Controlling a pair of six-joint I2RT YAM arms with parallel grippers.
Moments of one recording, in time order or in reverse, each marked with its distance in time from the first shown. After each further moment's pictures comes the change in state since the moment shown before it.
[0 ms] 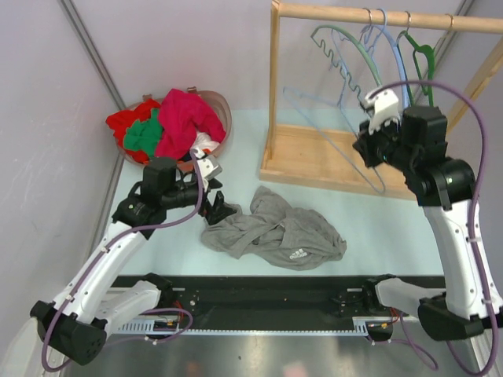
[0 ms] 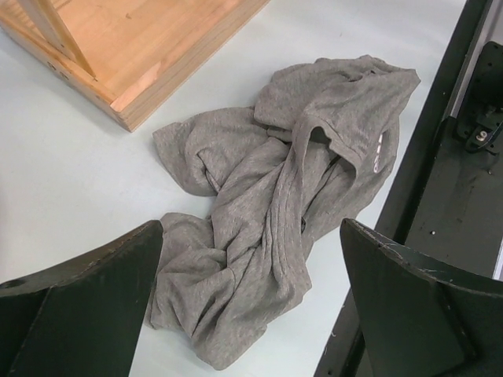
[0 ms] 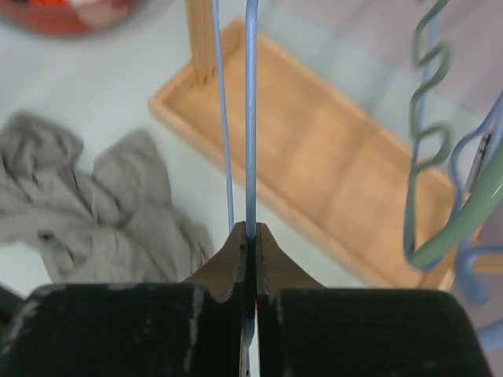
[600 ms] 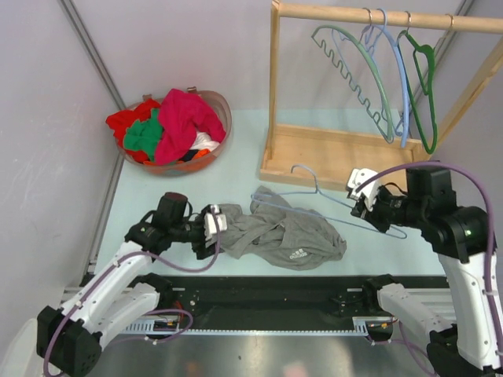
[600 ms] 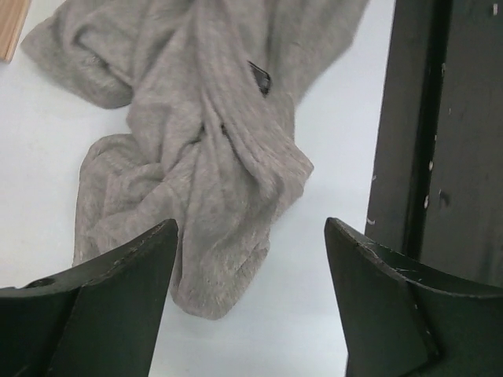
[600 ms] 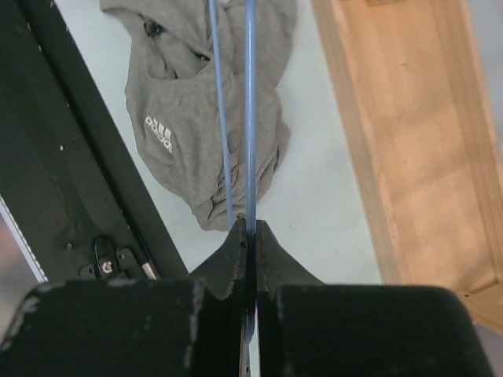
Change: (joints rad) left arm -0.018 -0.105 -0.364 -0.089 0.042 0.497; right arm 0.014 -0.288 -0.226 -0.413 -0.350 -0.524
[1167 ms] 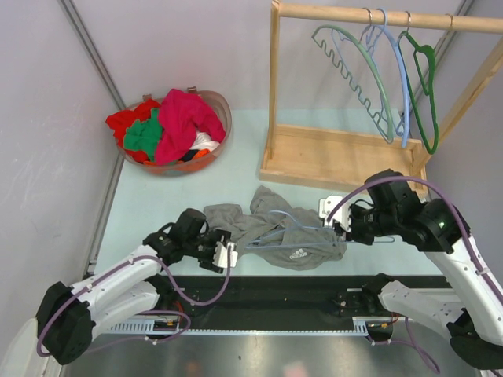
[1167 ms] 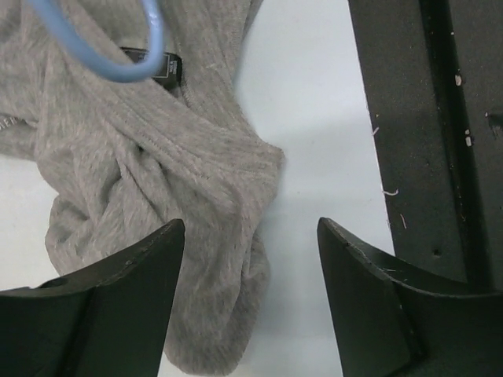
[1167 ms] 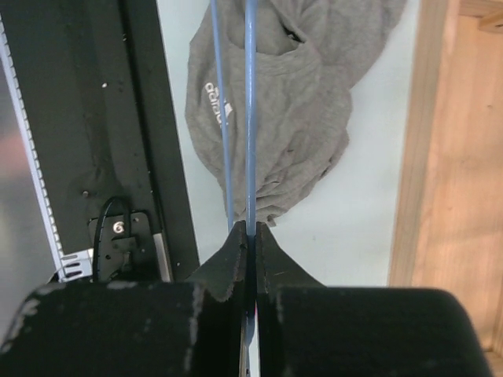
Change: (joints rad) left arm -0.192 0.051 -0.189 0.156 -0.116 0.377; right arm 0.337 0.027 -0.119 -0.015 0.117 -0.049
